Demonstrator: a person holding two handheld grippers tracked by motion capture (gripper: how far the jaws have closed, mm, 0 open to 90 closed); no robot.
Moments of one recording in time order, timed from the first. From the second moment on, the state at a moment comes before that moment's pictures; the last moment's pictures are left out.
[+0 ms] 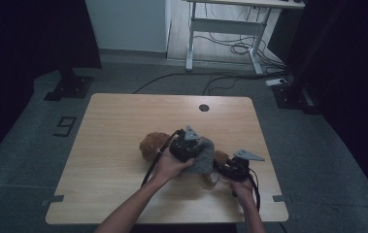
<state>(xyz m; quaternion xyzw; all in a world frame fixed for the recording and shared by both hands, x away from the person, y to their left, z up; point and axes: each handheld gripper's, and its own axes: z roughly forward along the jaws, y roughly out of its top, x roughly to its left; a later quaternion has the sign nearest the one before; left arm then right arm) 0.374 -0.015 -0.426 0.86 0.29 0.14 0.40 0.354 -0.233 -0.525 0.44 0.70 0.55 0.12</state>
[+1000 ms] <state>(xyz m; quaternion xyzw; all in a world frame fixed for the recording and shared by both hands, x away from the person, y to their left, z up) 0.385 0.138 -0.448 0.79 0.41 0.16 0.42 0.355 -0.235 -0.527 0.44 0.70 0.56 0.11</state>
